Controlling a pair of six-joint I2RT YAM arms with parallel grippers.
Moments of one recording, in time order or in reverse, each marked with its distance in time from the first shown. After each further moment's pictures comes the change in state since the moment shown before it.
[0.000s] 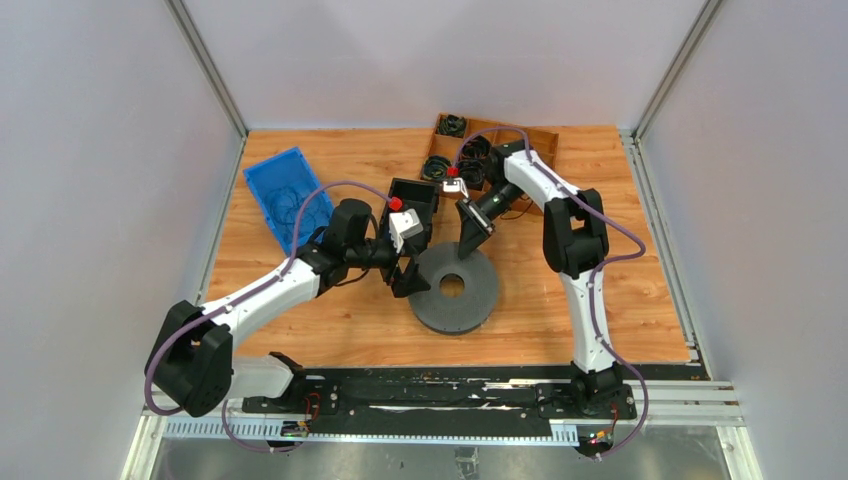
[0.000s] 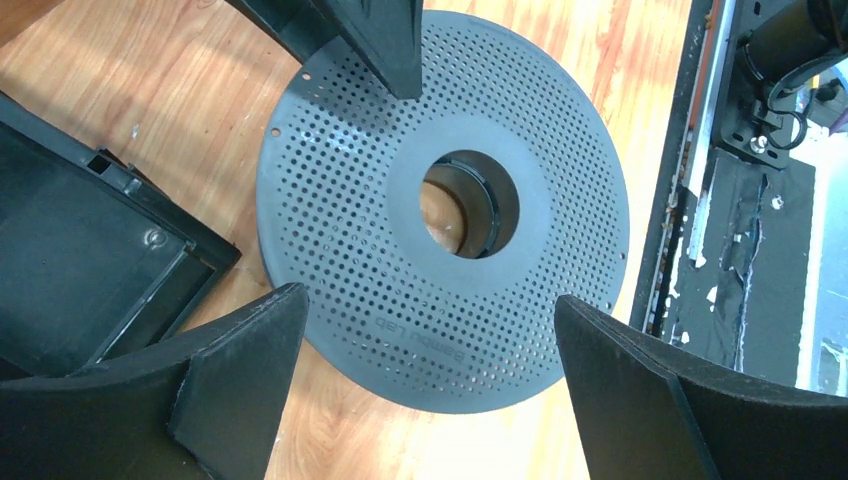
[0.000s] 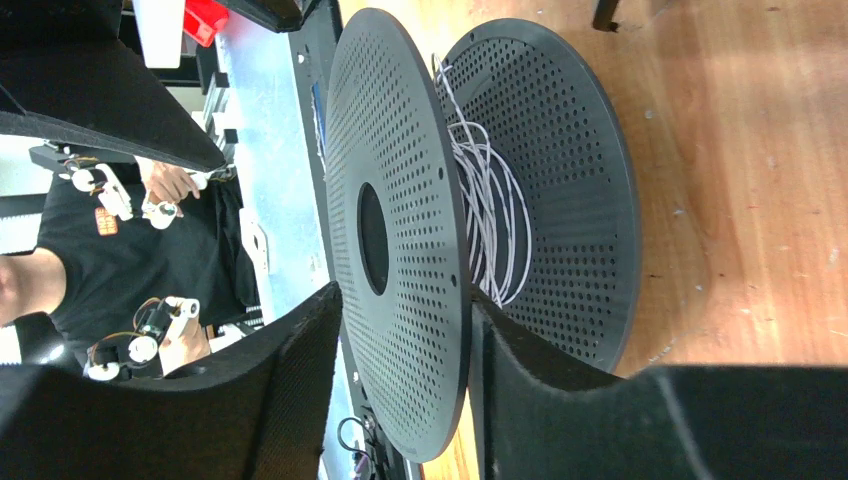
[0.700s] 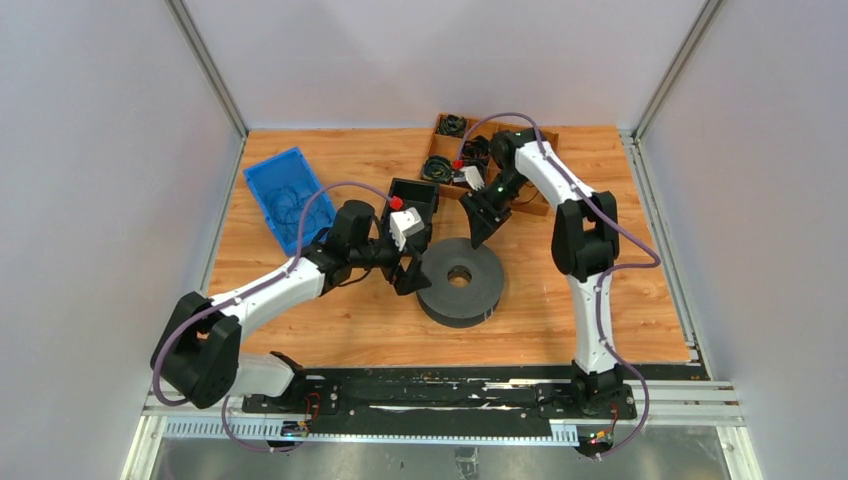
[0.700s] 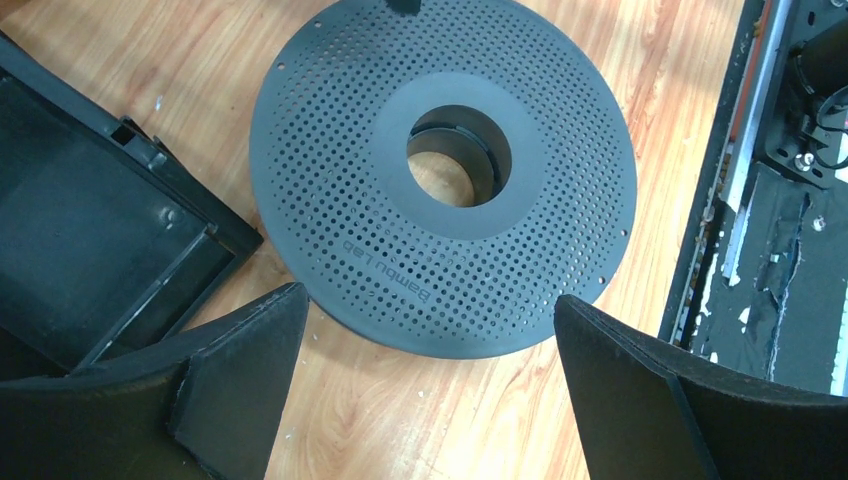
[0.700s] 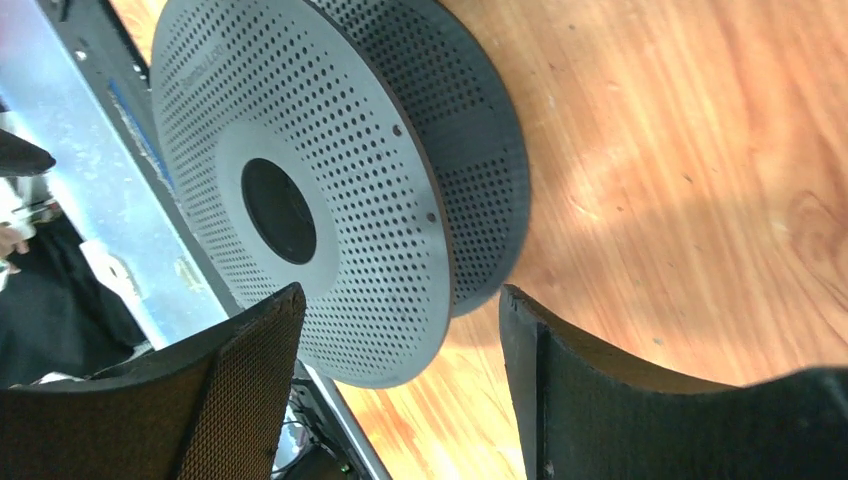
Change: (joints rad) left arm 0.000 0.035 -0.016 0.051 -0.060 -0.028; right arm -0.032 -0.049 0.059 0.165 0.356 0.211
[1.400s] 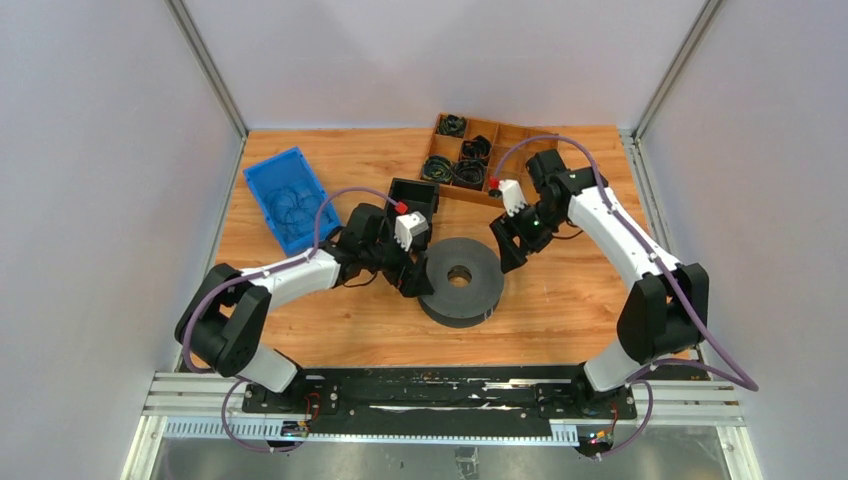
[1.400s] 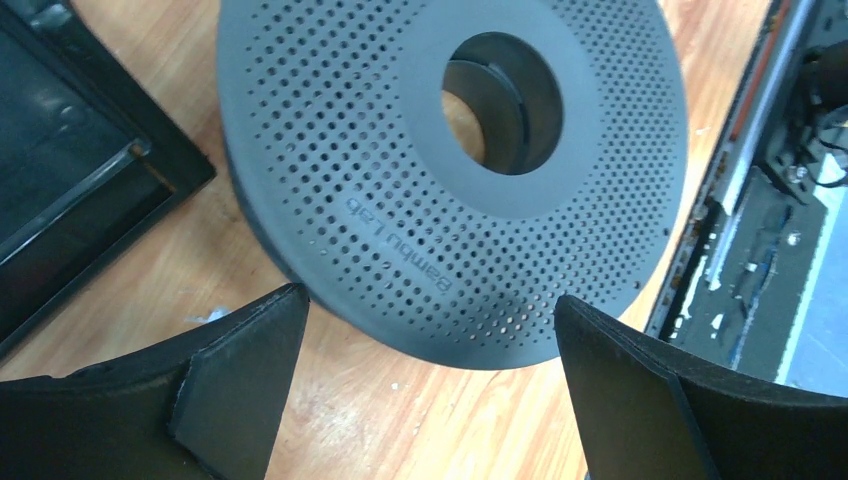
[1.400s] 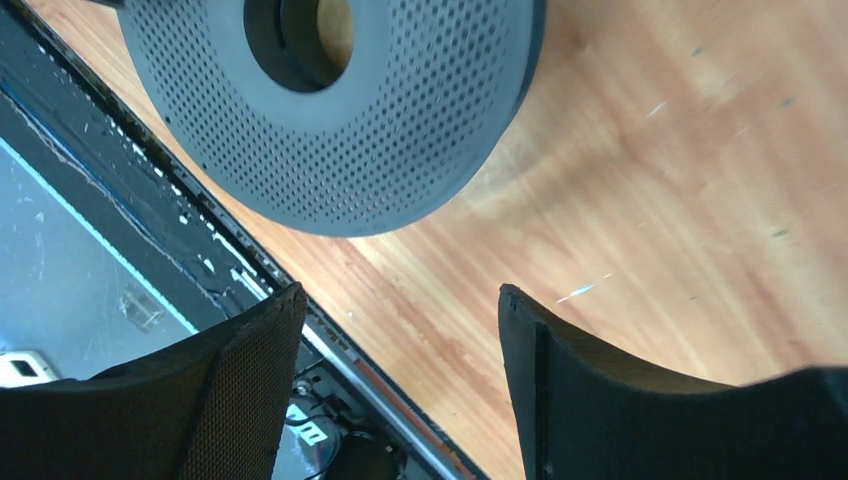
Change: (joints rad) left arm 0.008 0.179 0.011 0.001 -0.016 -0.138; right arm -0.011 -0.709 -0.647 0.321 0.259 0.213
